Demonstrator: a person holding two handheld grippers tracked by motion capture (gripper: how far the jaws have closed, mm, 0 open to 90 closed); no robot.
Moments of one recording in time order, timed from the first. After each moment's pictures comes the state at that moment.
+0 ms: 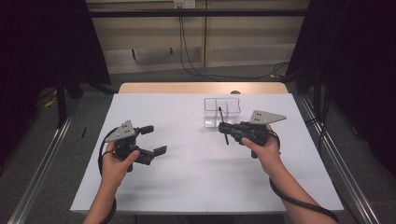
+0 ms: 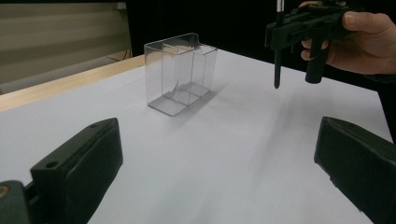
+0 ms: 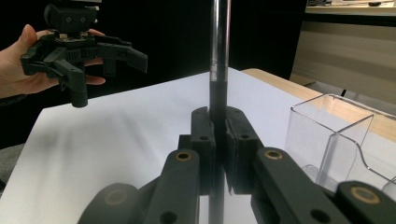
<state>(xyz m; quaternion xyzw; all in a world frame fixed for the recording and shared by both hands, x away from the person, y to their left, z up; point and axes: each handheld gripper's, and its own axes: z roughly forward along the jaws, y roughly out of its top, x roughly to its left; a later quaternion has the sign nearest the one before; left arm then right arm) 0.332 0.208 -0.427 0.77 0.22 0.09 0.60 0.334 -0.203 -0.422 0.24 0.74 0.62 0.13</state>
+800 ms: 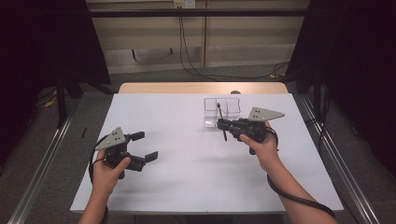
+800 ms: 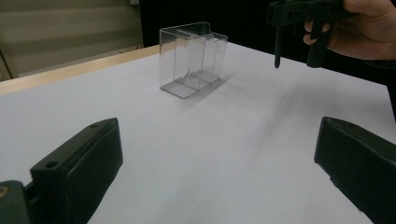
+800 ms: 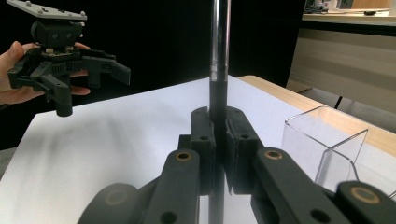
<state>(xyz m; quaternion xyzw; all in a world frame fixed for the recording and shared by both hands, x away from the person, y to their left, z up) 0.316 0.233 -0.437 0.77 0.24 0.11 0.58 0.342 -0.199 -0.418 0.24 0.73 0.62 0.14</state>
